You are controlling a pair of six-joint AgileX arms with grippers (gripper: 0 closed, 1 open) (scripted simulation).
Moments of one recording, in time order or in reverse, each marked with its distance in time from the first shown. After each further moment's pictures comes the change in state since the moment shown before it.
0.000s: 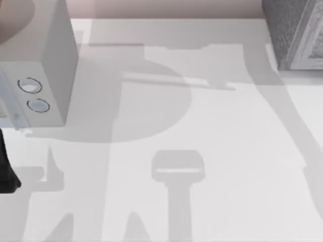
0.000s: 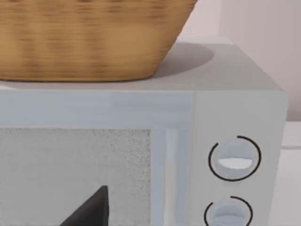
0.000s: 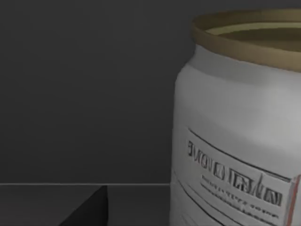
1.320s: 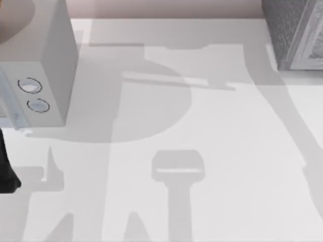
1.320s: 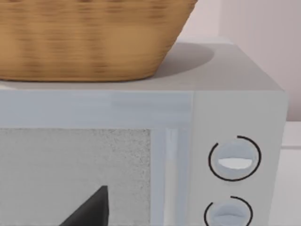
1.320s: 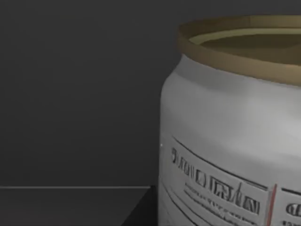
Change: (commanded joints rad) left arm 0.000 0.000 0.000 0.000 0.000 0.000; right arm 0.001 -0.001 0.000 -0.001 0.000 0.001
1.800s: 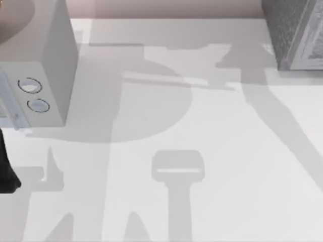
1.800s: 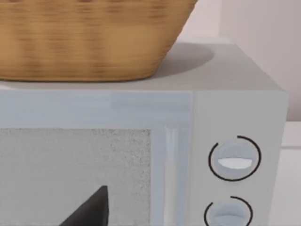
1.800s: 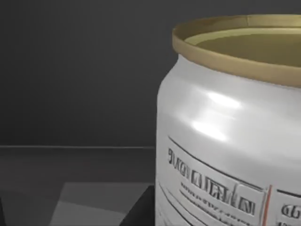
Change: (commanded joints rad) left arm 0.000 0.000 0.000 0.000 0.000 0.000; right arm 0.217 -0.208 0.031 -0.249 0.217 -0.004
